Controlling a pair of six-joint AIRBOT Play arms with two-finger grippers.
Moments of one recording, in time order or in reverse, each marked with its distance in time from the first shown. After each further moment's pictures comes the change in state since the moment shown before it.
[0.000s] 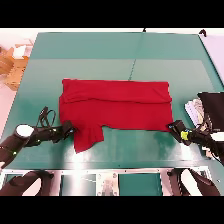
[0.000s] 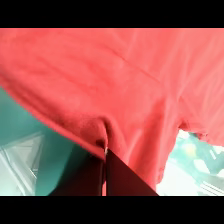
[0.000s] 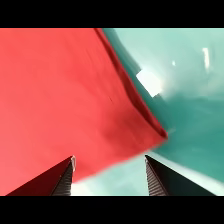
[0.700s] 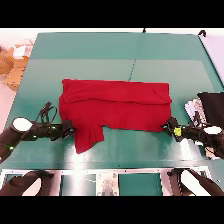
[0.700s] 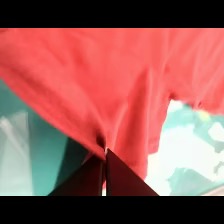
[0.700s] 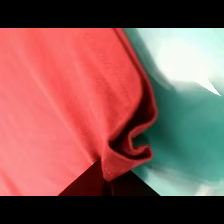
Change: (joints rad) left arm 0.000 0.000 0.115 0.129 -0.189 -0.027; right arm 0.086 -0.209 0.039 0.056 -0.011 -0.040
